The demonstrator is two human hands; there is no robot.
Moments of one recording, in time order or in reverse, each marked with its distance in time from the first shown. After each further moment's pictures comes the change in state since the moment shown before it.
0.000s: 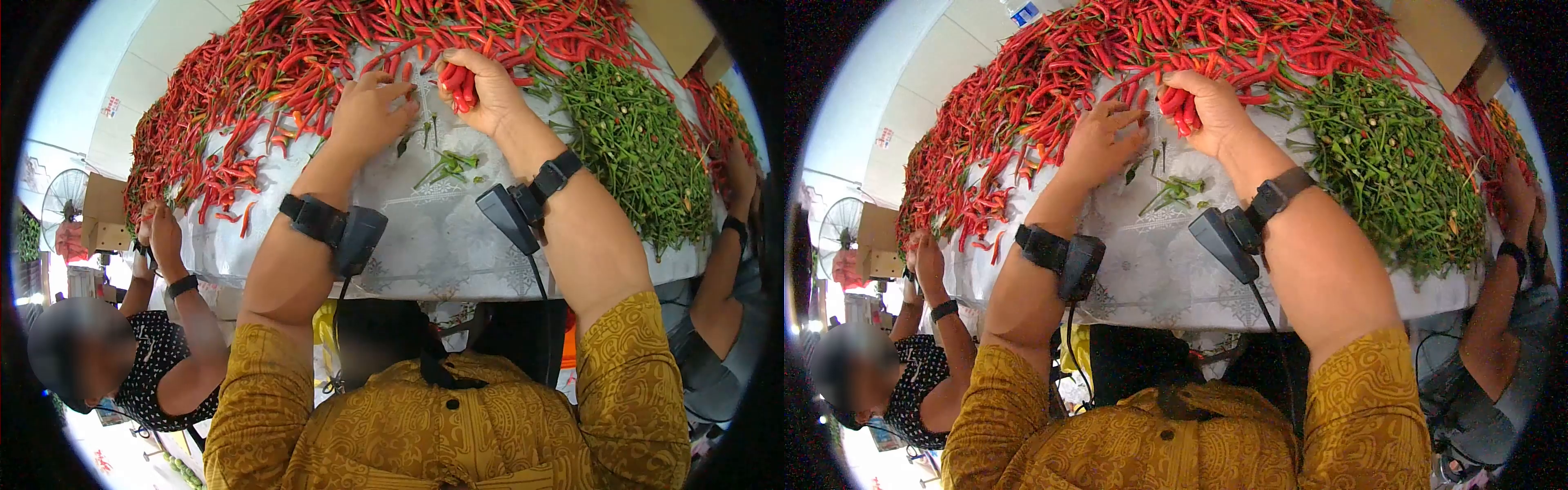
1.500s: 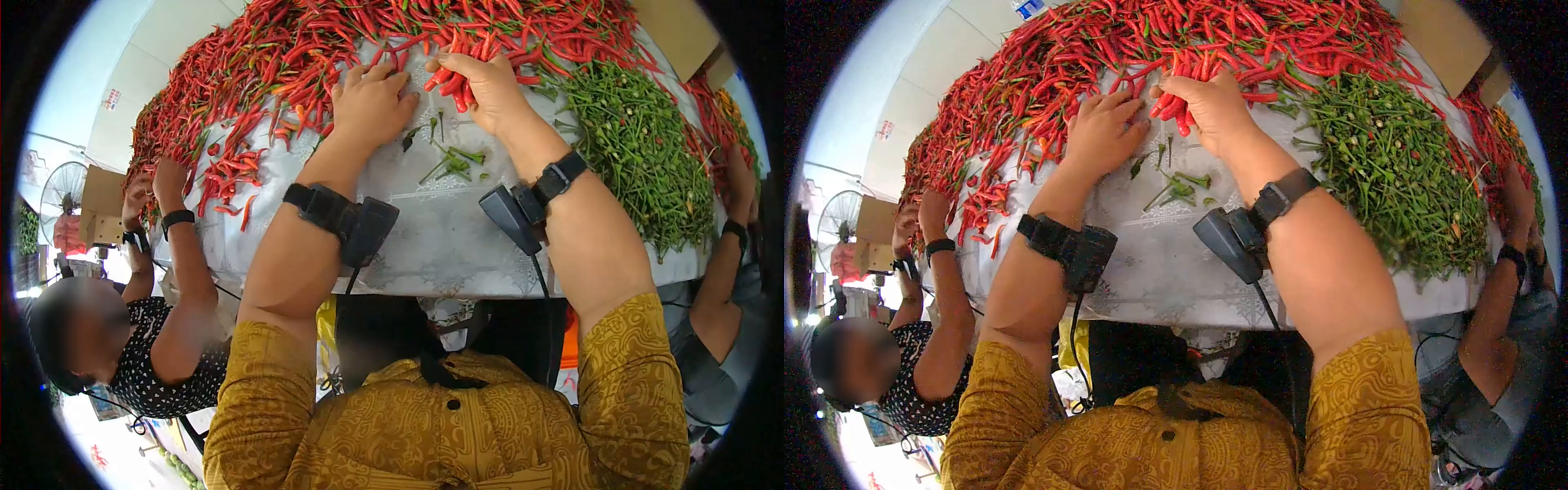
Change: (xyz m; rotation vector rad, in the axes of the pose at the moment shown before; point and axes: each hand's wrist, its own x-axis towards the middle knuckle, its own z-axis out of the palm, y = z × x) left_hand -0.001 0.008 -0.003 0.389 -0.083 -0.071; right_hand -0.004 0.004 0.008 -0.346 -0.017 -0.221
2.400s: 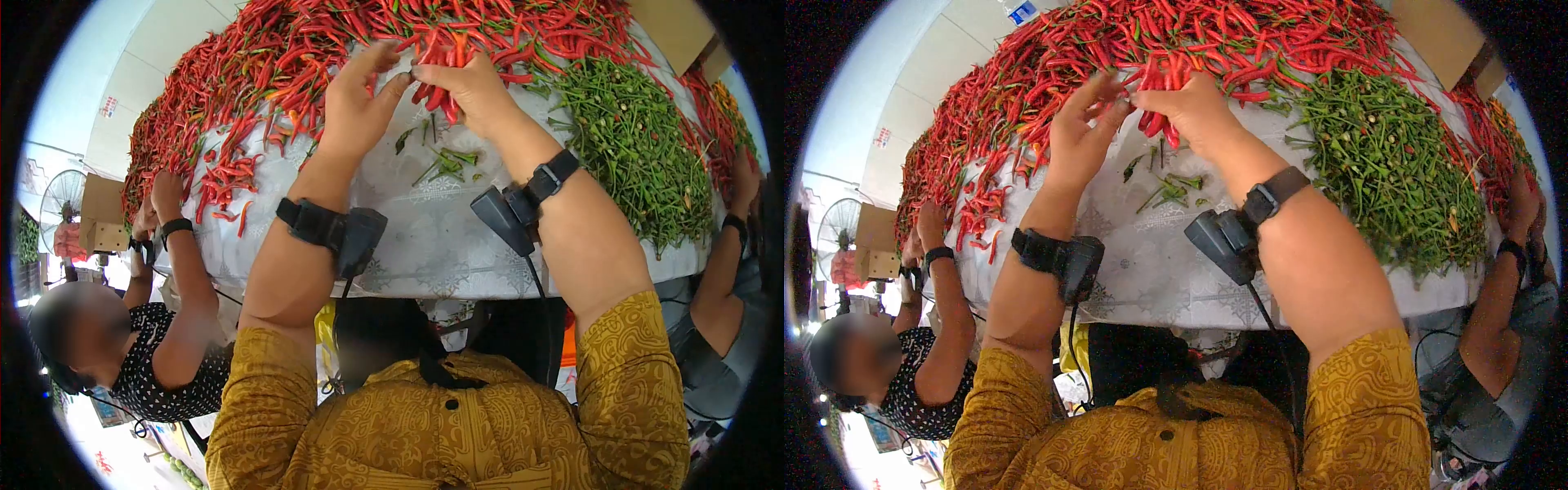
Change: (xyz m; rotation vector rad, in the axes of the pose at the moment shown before) left_hand 0.007 0.010 -0.015 -0.937 0.328 -0.051; right_hand -0.003 0.002 0.005 -0.255 -0.050 -0.023
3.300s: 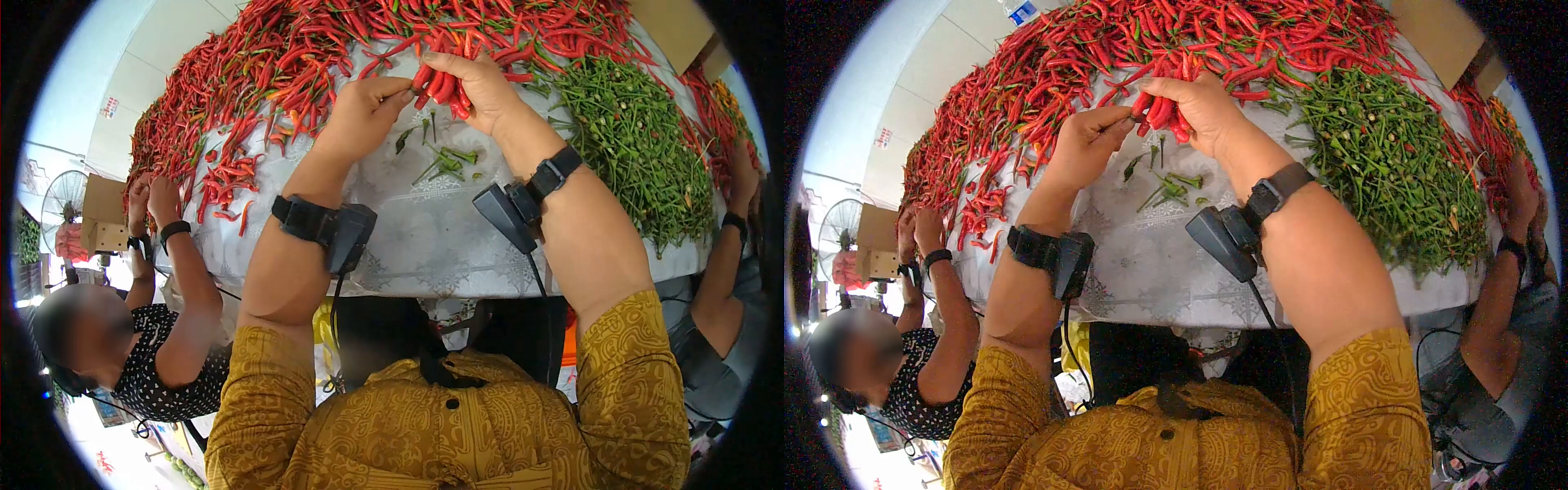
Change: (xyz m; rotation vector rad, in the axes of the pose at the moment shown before) left_hand -0.006 0.002 -0.011 0.046 -0.387 -0.153; right_hand -0.001 -0.009 -0.005 0.293 -0.045 0.162
